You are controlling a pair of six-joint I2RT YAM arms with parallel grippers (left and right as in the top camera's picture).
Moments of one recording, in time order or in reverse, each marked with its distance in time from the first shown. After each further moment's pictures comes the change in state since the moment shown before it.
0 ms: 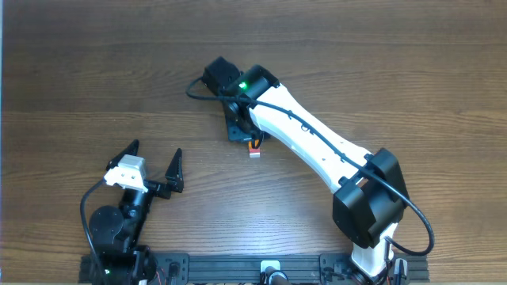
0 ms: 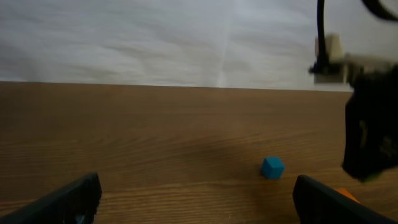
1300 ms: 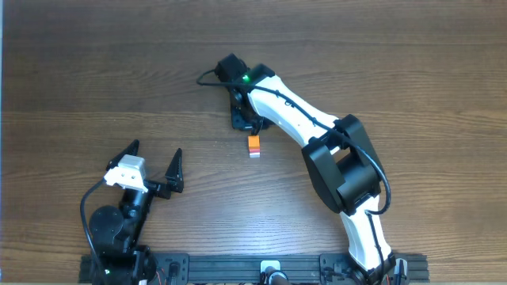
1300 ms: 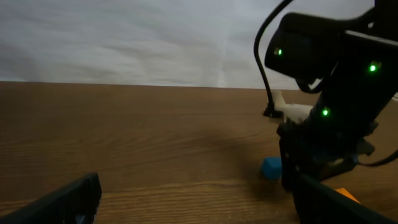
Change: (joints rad) left arm 0.000 0.000 0.000 0.000 0.000 0.000; right arm -0.100 0.226 0.007 0.241 -0.027 -0.035
